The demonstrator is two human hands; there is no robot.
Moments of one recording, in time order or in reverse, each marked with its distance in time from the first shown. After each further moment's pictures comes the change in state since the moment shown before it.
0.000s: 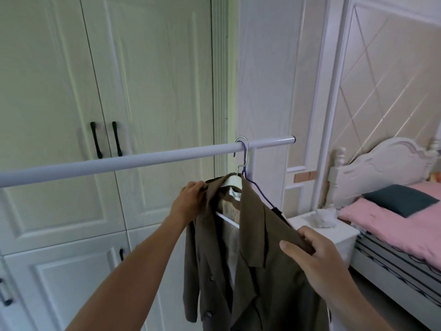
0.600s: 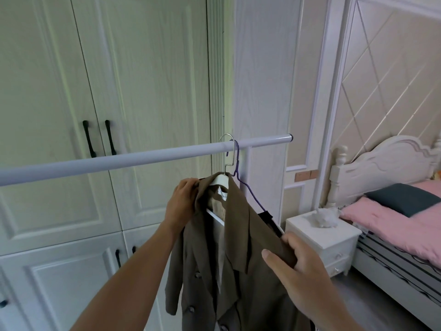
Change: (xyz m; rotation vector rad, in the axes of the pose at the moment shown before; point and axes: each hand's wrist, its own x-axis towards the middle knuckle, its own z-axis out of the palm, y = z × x) left_hand -0.003 -0.001 0.013 -0.081 0.218 0.091; right_hand -0.001 0.009 0.016 -0.064 -0.028 -0.116
